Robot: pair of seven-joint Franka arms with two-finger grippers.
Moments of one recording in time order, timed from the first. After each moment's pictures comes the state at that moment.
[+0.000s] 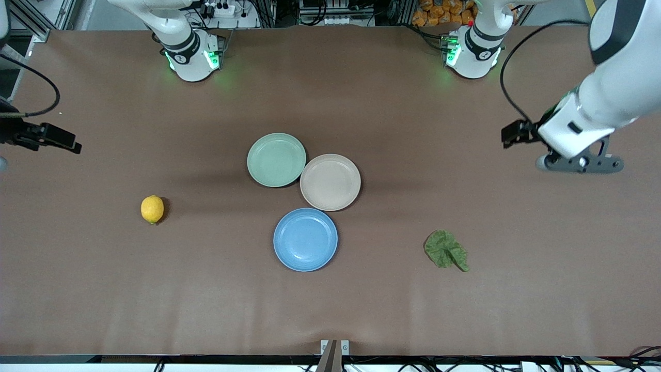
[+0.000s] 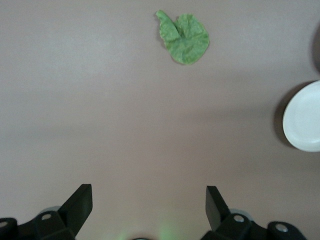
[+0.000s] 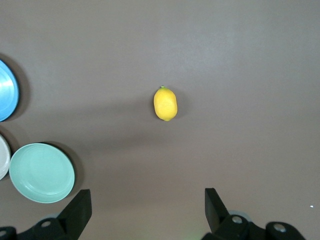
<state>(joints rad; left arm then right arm) -0.04 0.17 -0.18 -1.51 0.01 1.55 -0.16 -0.02 0.08 -0.08 -1.58 0.03 1.56 0.01</state>
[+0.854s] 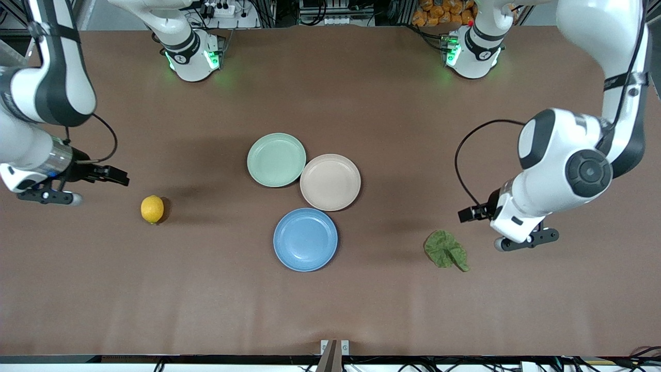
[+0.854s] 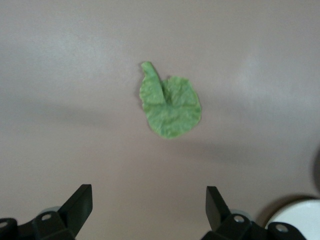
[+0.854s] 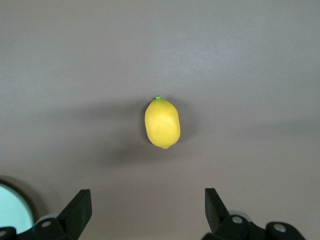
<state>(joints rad) -0.08 0.50 -0.18 -1.50 0.01 1.96 -0.49 -0.02 0.14 -0.08 -1.99 0.03 2.05 -0.01</state>
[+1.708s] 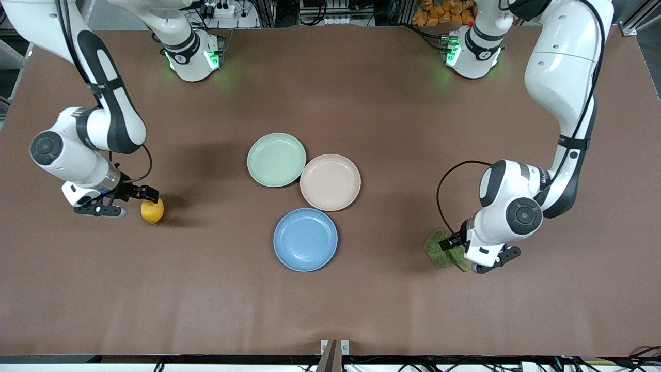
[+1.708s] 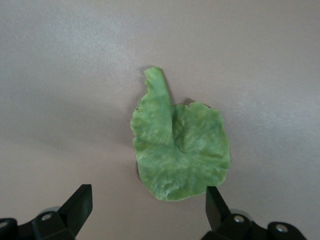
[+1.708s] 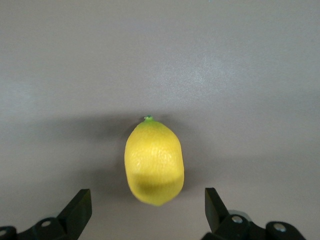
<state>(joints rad) -0.09 0.73 -0.17 -1.49 0.09 2.17 -0.72 -0.02 0.31 -0.08 -2.19 0.03 2.53 -0.04</state>
